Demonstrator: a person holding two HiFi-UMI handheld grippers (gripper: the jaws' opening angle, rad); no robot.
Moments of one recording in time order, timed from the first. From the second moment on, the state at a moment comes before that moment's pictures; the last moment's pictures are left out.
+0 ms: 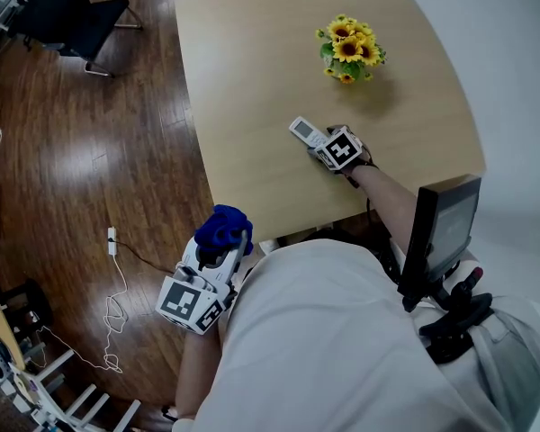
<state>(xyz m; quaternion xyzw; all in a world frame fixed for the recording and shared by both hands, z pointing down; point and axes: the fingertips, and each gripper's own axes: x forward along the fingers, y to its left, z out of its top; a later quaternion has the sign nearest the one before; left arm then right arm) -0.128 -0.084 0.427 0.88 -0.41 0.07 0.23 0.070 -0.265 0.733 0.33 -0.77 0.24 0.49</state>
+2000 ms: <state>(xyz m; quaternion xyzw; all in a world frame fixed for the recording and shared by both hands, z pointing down) -0.033 0.281 0.461 0.92 -0.30 0.10 0.23 0.144 0.214 0.542 0.39 -0.86 0.18 0.28</state>
